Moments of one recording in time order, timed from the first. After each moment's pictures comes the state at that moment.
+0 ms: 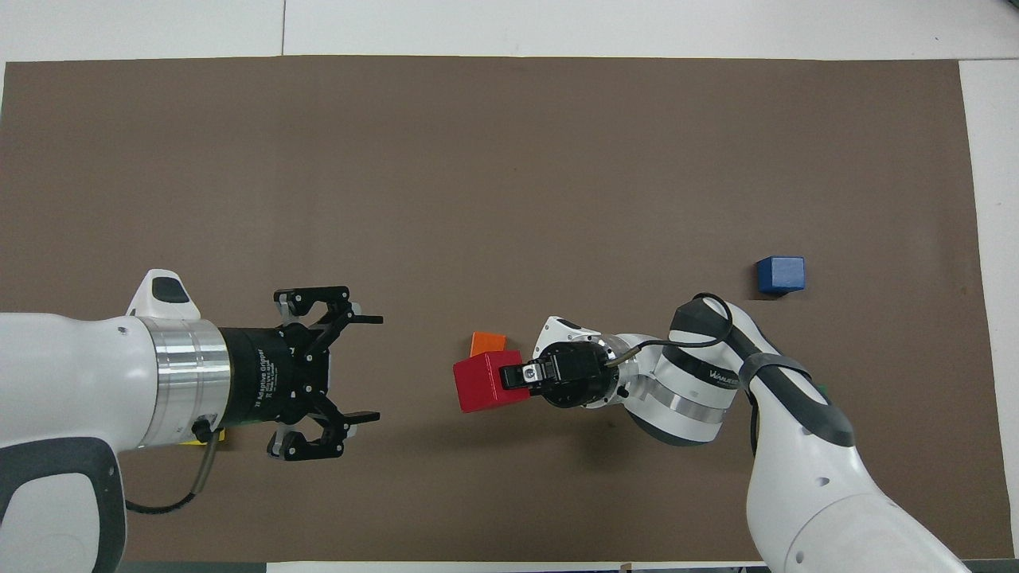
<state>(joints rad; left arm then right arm) 0.00 -0.38 -0.32 -2.14 -0.69 1.88 -1.55 0.46 0.37 -0.02 -2.31 2.31 0.99 -0.85</state>
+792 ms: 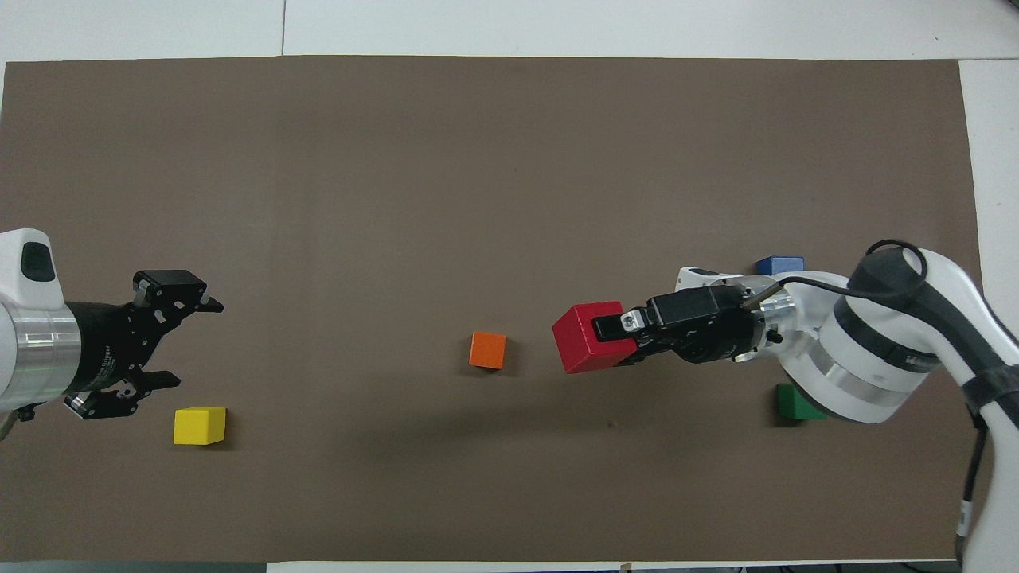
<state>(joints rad) 0.23 -0.38 -0.32 -2.14 -0.27 1.83 -0.84 0.15 0.05 -0.04 -2.29 1.86 1.29 -0.44</state>
